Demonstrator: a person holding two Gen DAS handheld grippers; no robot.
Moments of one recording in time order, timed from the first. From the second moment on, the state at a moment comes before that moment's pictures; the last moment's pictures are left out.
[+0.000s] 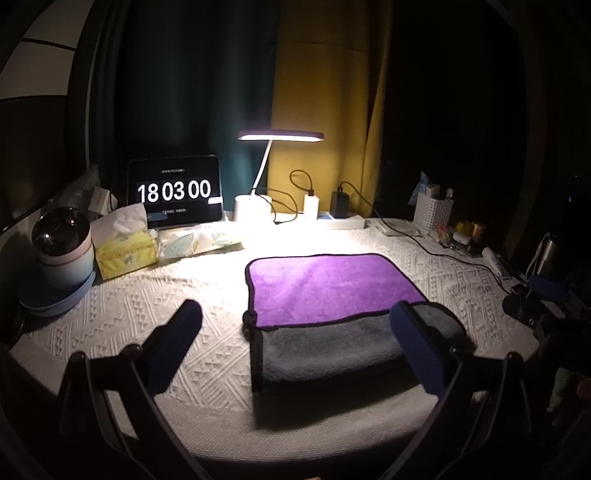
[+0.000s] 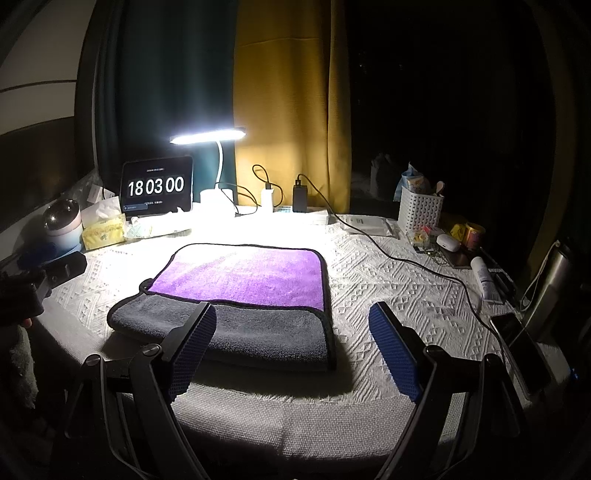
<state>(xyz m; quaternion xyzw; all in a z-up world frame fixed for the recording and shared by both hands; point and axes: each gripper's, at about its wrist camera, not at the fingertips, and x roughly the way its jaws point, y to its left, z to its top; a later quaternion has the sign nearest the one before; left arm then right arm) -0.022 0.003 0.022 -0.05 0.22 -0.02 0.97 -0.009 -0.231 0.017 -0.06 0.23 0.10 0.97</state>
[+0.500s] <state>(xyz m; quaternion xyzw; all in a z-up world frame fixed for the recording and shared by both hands) -0.026 0.002 0.025 -0.05 0.21 -0.02 0.98 -0.009 -0.232 0.020 -0.06 0.23 0.09 0.97</state>
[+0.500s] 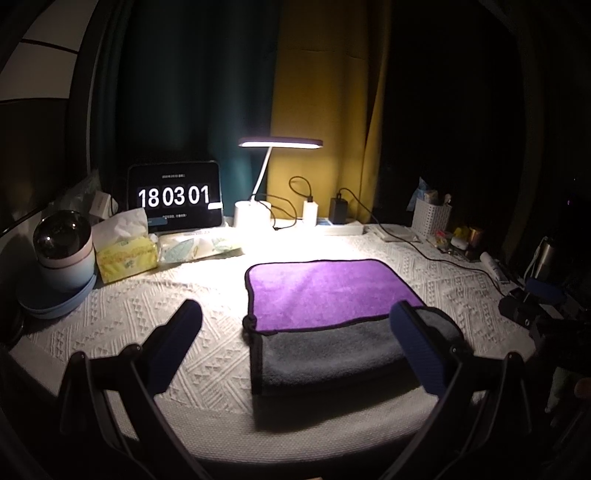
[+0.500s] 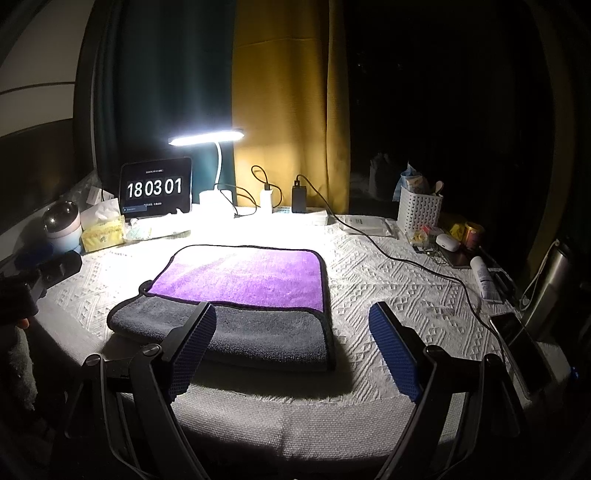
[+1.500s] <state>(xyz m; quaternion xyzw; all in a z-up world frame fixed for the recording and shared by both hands) -0.020 -0.003 0.017 -0.04 0.21 -0.03 0.98 0.011 -0.234 0.006 -0.05 0.25 0.10 0.96</state>
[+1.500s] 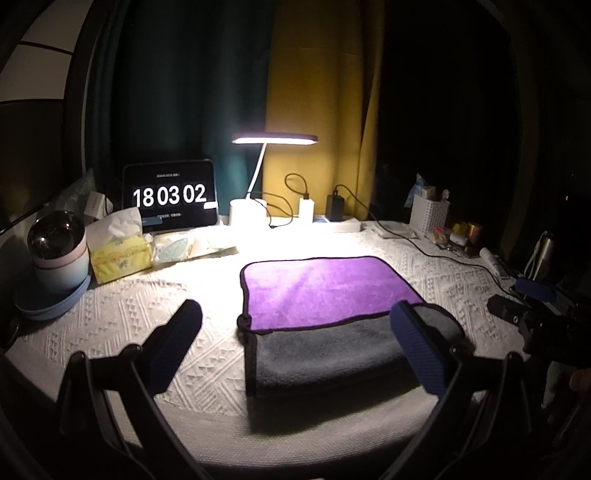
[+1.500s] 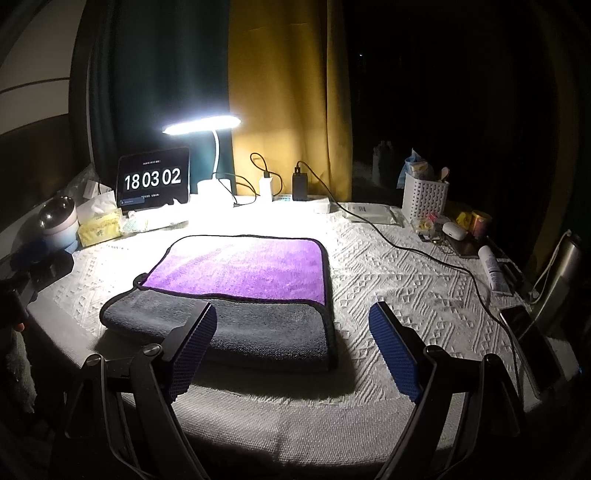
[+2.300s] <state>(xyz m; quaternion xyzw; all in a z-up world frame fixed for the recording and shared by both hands) 0.051 0.007 -0.032 -0.05 0.31 -0.02 0.95 0.072 -0.243 -0.027 -0.05 0.31 0.10 0.94</state>
